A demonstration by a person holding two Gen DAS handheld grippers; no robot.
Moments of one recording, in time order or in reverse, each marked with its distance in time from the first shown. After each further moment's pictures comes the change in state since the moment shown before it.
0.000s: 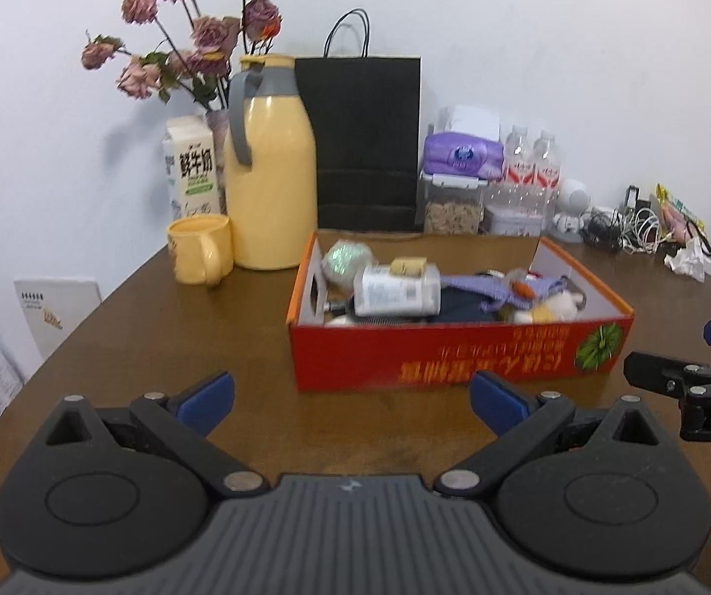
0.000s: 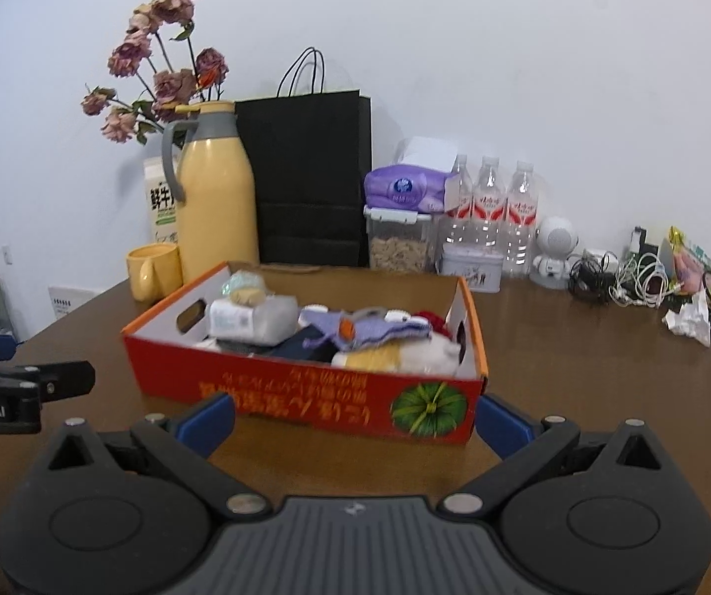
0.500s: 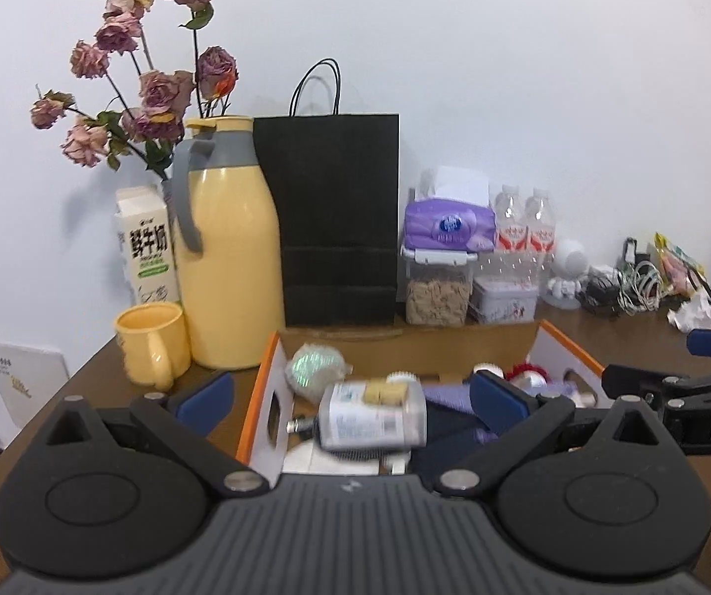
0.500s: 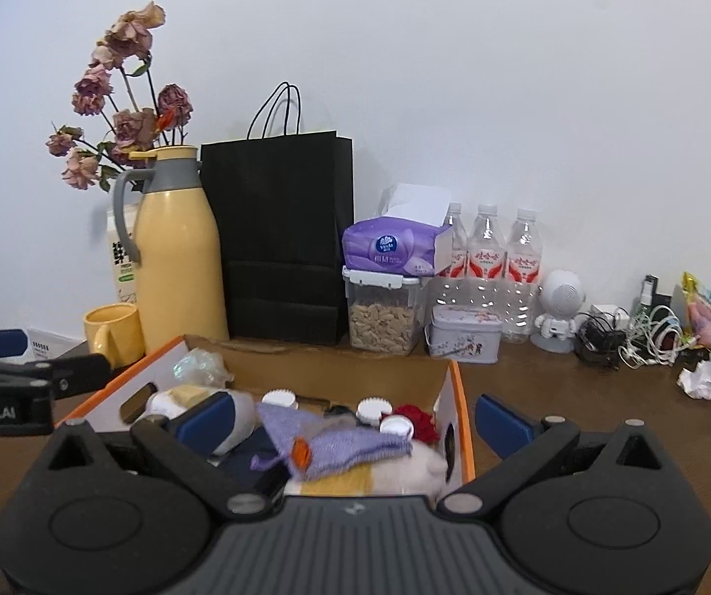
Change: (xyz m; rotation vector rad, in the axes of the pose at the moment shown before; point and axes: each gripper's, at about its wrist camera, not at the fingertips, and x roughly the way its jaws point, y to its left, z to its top) left arm 0.063 -0.022 0.060 0.031 -0.137 -0.041; right arm 0.069 -0.025 0.055 0.001 -0.105 -0.014
